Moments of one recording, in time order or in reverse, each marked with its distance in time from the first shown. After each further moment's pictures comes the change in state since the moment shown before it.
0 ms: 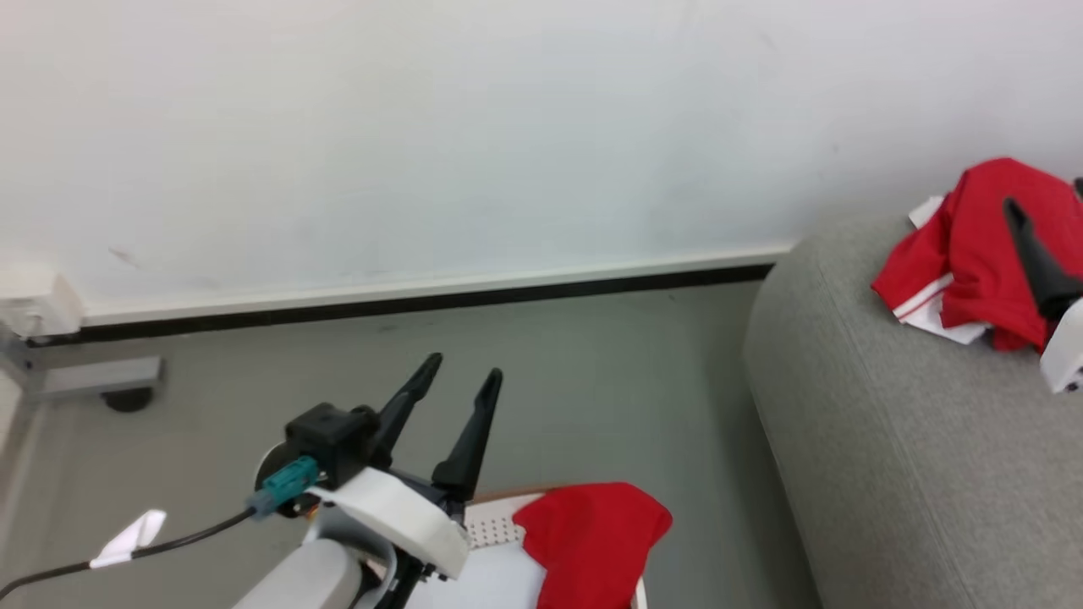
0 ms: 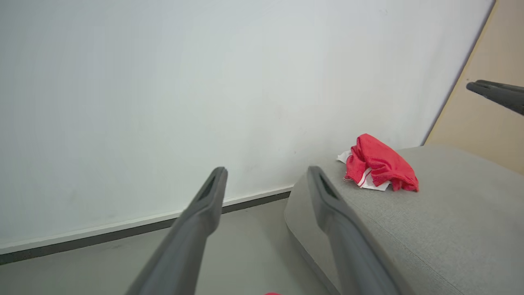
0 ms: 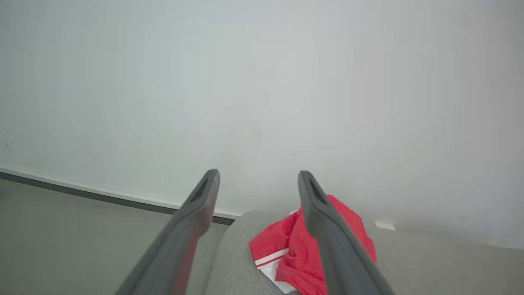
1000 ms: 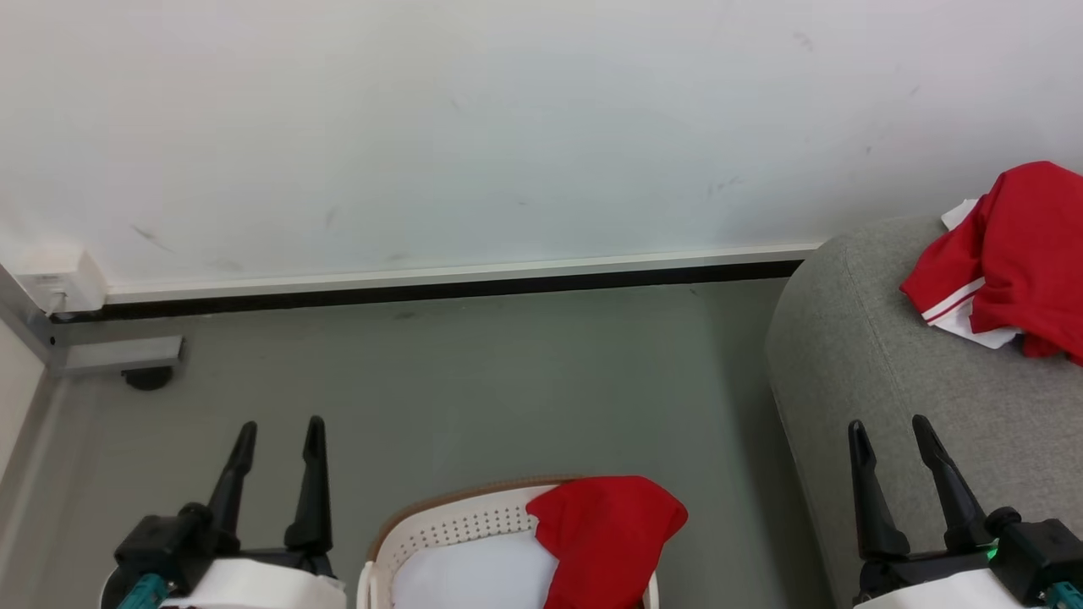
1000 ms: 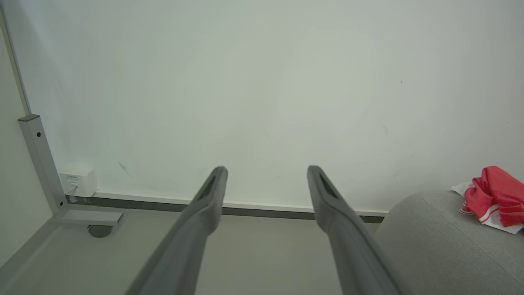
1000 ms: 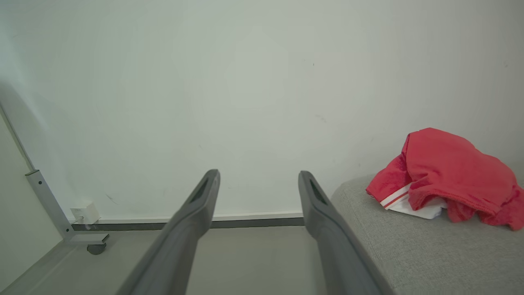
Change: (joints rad) left arm 0.352 -0.196 0.609 -0.070 0.344 -0.112 -0.002; right arm 0.670 0.512 -0.379 -0.378 -0.328 0.000 -0.291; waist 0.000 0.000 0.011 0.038
